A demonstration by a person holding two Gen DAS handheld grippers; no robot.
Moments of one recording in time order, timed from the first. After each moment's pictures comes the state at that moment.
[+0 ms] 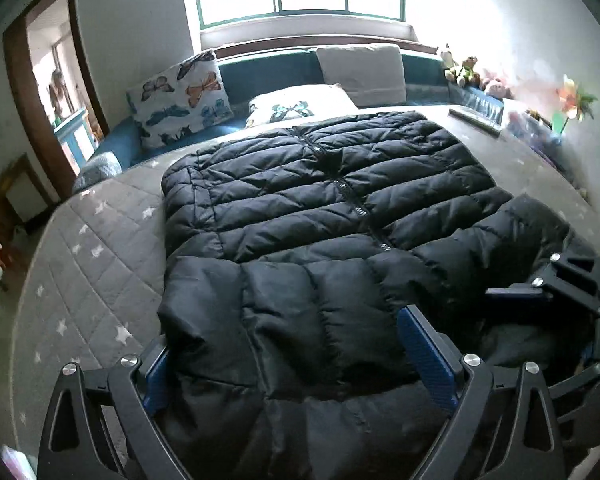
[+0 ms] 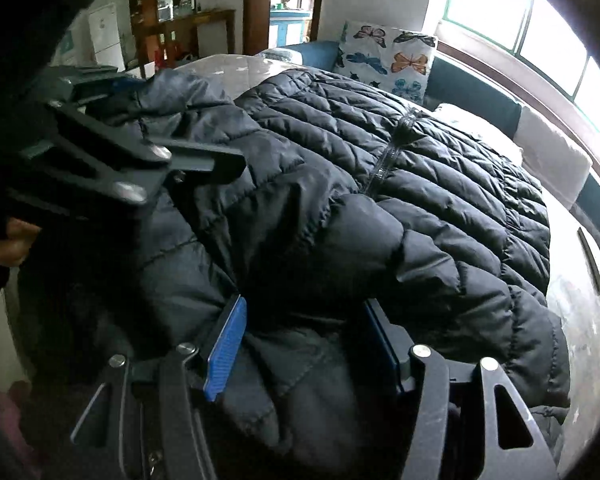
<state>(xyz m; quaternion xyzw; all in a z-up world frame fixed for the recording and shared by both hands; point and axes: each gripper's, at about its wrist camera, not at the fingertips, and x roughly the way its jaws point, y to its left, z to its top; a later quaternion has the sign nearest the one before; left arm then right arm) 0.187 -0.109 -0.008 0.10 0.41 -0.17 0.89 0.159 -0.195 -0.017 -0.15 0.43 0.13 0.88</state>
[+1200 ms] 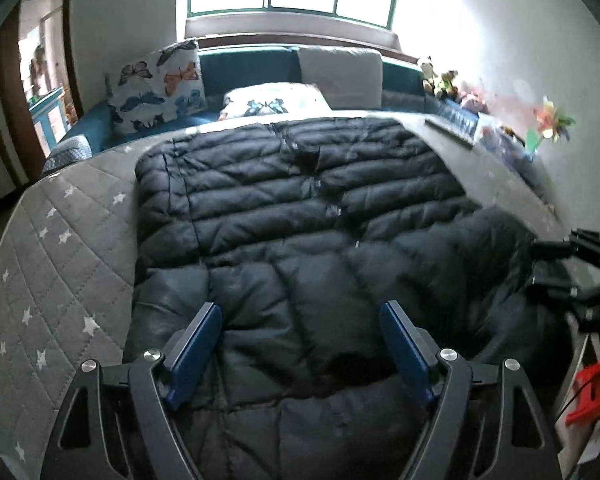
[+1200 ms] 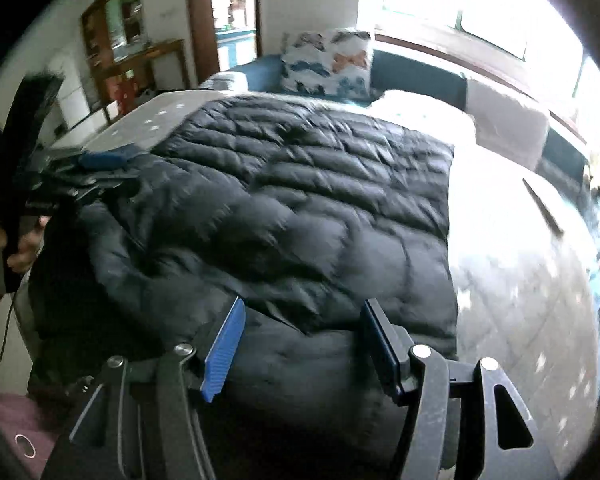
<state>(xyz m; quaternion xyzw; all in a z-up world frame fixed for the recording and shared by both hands) 0.189 -0.096 -0.019 0.07 0.42 -0.23 0.88 0.124 -0.306 0.021 -0.07 0.42 0.07 0.90</state>
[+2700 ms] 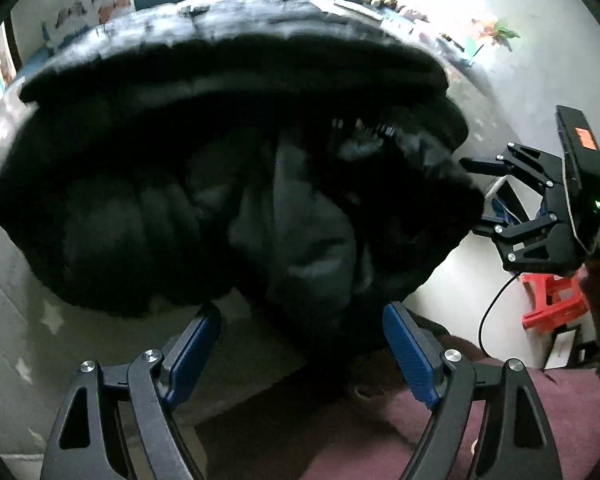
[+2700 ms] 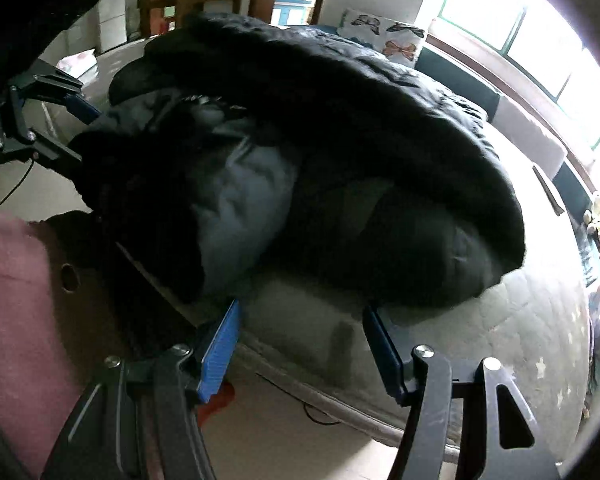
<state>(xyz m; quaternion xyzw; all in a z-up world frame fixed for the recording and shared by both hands) -0.013 -0.089 -0.078 0.09 0.56 -0.32 0.76 -0.041 -0.250 -0.051 -0.20 0.43 0.10 0.87</state>
